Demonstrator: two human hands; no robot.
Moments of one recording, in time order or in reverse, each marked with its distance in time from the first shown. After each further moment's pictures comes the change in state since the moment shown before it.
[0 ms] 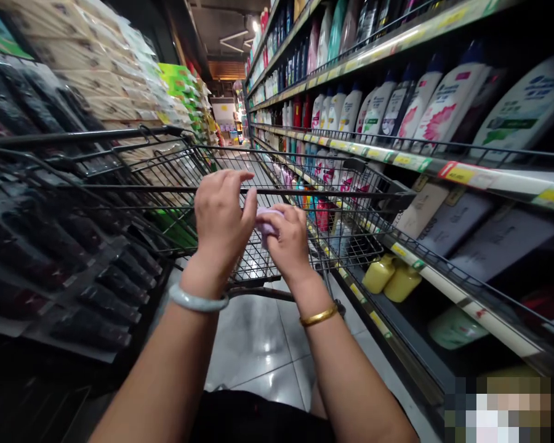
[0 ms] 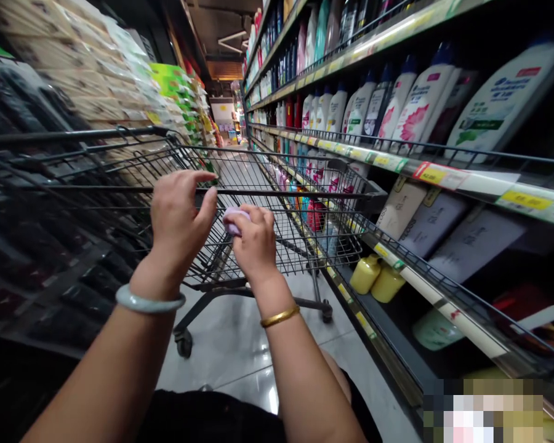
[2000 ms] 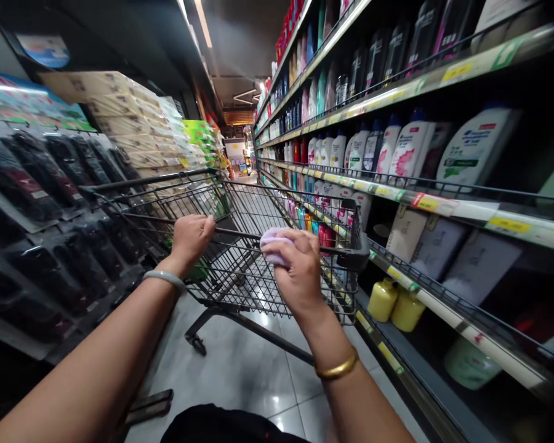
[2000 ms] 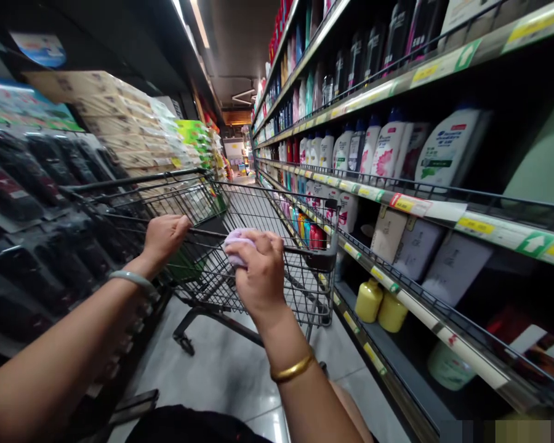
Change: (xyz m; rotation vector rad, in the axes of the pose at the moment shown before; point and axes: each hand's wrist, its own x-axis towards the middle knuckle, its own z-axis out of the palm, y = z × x) left_hand 0.028 -0.123 -0.006 0.297 -0.274 -0.014; right_hand 0.003 -0.037 -0.075 0.073 0.249 -0.186
